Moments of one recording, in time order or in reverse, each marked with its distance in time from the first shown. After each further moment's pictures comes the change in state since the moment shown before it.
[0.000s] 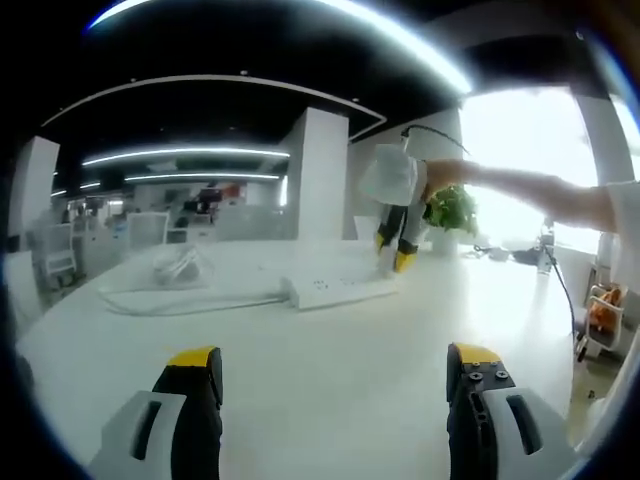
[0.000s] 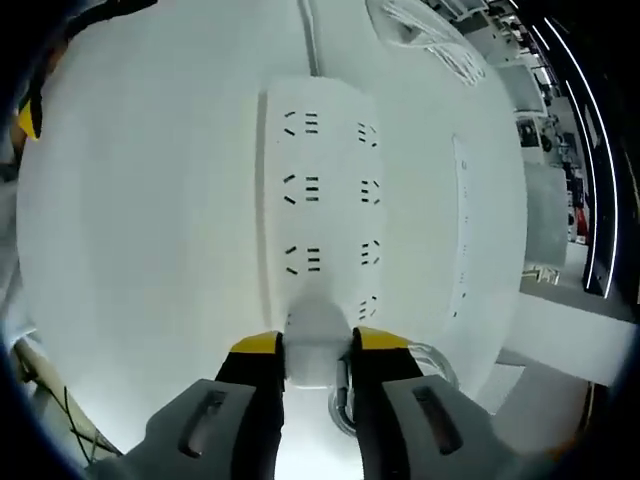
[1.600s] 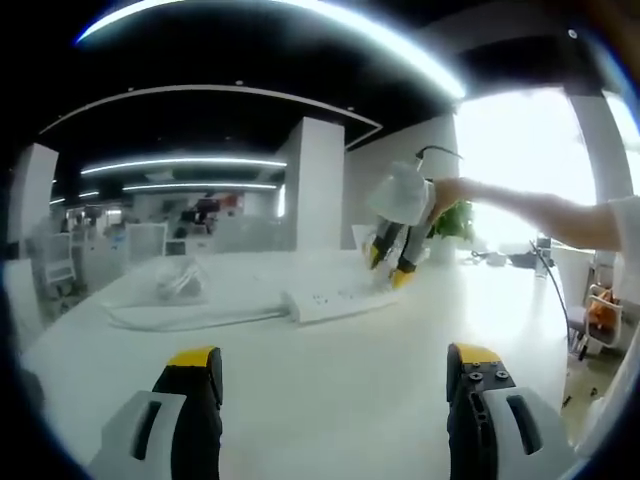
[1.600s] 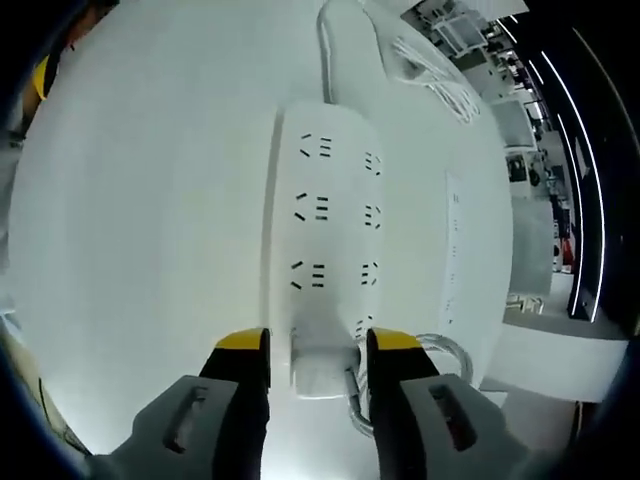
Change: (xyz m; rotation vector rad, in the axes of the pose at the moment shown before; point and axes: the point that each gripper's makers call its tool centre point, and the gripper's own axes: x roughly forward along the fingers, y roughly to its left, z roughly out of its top) left arm -0.014 0.001 0.016 0.021 -0.038 -0.005; right arm -0.004 0.009 0.010 -0.088 -0.094 -0.091
